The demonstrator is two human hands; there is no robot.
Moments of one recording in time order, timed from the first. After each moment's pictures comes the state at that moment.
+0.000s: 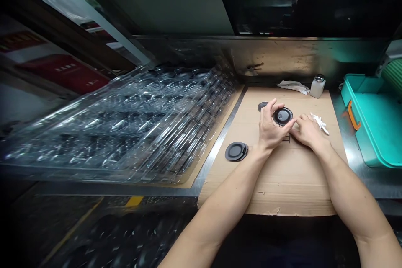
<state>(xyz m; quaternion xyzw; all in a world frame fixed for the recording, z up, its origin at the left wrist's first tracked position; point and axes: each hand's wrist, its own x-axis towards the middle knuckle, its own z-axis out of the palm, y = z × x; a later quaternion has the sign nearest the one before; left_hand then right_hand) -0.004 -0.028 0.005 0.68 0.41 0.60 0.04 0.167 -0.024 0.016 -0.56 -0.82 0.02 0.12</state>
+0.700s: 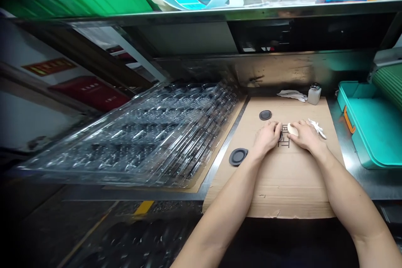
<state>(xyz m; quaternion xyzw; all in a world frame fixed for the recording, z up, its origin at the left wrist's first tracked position) -0.027 -0.032 0.006 0.71 0.65 0.22 0.13 0.168 -0.023 0.013 -0.56 -0.82 0.04 0.13</state>
